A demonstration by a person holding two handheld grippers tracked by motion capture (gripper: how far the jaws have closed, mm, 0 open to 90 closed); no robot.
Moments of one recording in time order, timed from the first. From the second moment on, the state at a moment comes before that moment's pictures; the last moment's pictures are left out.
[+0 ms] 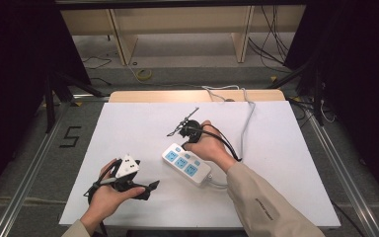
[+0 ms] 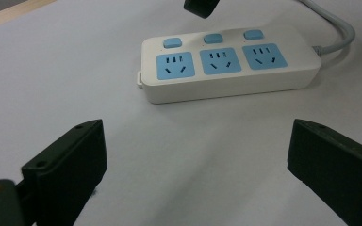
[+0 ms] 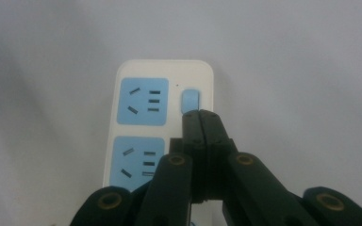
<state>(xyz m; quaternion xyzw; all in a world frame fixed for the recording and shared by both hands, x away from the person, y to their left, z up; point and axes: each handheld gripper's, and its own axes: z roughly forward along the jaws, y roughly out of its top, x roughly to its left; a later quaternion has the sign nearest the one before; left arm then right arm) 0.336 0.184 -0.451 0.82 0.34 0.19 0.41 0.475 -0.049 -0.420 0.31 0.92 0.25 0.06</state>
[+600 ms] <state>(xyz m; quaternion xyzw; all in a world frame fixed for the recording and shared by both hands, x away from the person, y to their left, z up) 0.336 0.184 -0.451 0.82 0.34 0.19 0.41 0.465 -0.079 -0.412 0.31 0.90 0.30 0.07</state>
